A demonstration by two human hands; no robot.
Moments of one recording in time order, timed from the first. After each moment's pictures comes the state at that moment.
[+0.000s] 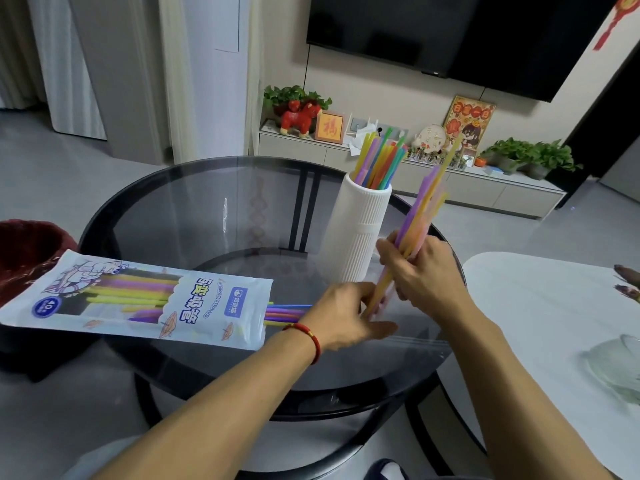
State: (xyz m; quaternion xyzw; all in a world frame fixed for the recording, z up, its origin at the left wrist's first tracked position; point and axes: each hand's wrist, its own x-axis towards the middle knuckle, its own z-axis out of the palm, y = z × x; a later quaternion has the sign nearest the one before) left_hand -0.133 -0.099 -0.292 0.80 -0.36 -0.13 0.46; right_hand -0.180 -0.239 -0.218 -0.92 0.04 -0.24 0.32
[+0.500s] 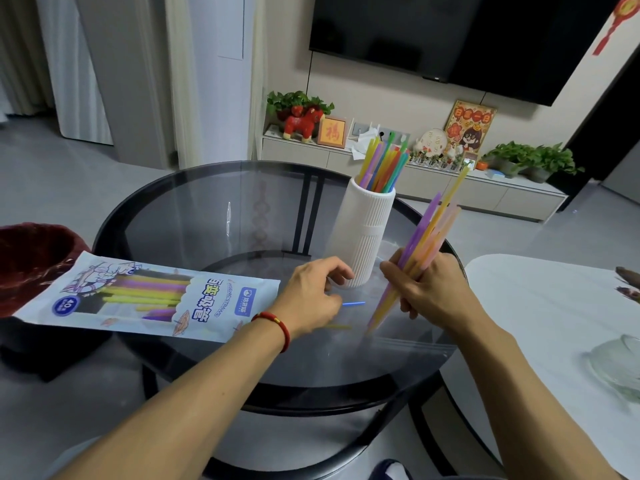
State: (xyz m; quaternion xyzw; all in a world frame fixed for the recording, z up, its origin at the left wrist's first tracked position) left_hand -0.117 -0.051 -0.280 0.83 -0.30 -0.04 0.47; right_hand -0.194 -0.246 -0.227 -0.94 0.03 -0.17 0.29
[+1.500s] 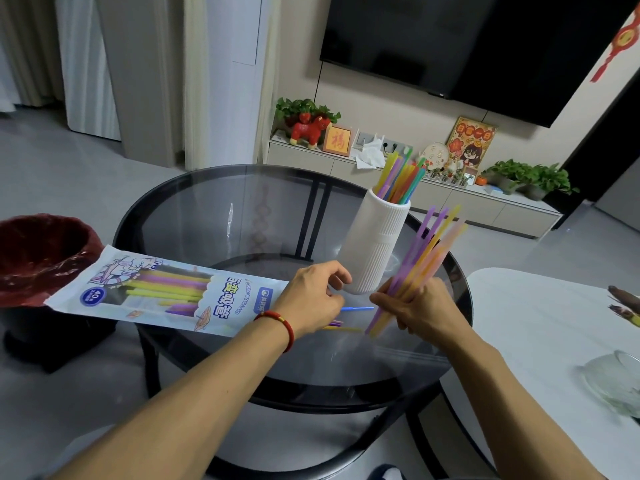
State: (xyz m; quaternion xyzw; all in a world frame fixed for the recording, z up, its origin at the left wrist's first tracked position) left_hand -0.118 -0.027 -0.276 0.84 -0.28 -0.04 0.46; right_hand -0.186 -0.234 -0.253 -0.95 0.04 -0.11 0.28
